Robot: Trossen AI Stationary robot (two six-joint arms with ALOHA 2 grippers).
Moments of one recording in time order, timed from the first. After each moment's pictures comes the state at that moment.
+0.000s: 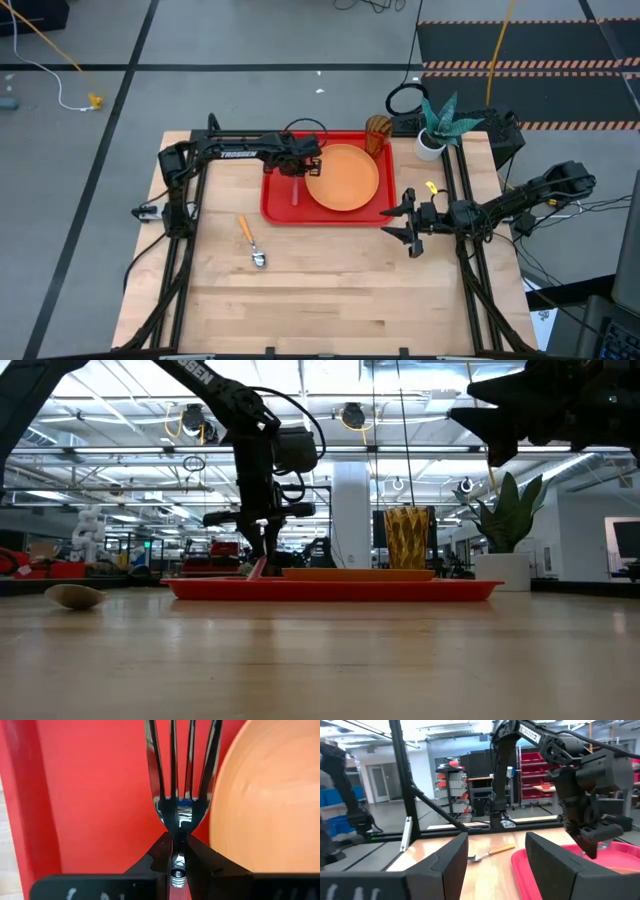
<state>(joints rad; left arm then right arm) 0.42 1.92 1.39 -0.77 -0.18 -1.02 0.24 0.95 0.06 1.04 0.23 0.08</state>
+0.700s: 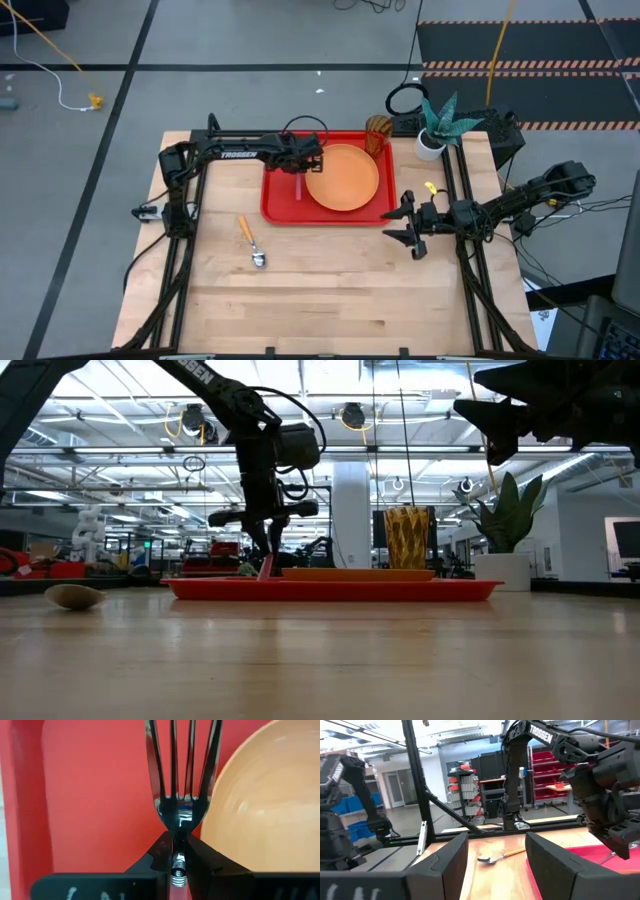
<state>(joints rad) 0.41 1.92 1.39 -0.71 -0.26 -1.05 0.25 0.95 0.06 1.06 0.17 0.13</state>
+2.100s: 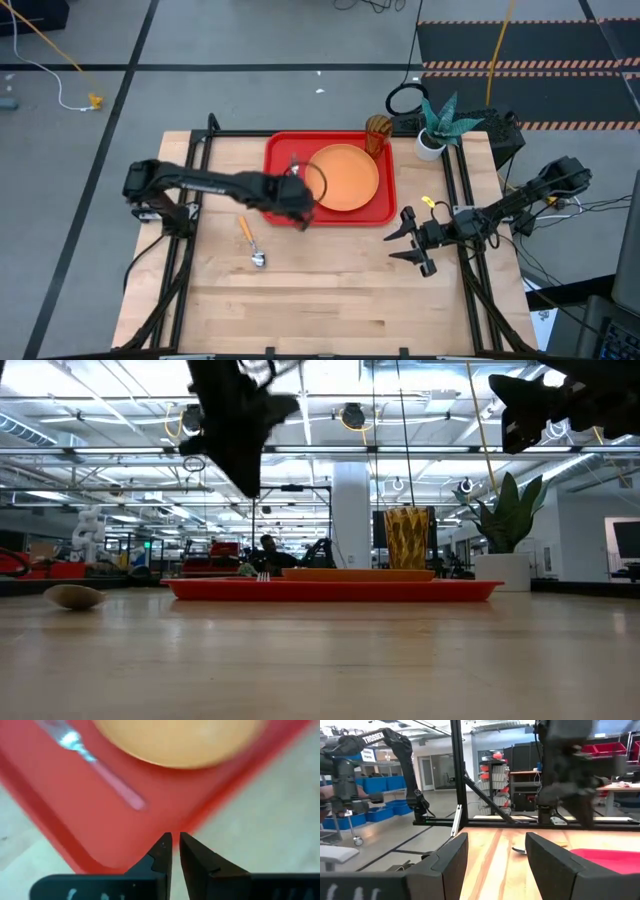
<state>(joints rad) -0.01 1.66 1.35 -0.94 -0.28 -0.83 0.41 0.95 0.06 1.03 0.16 0.08</state>
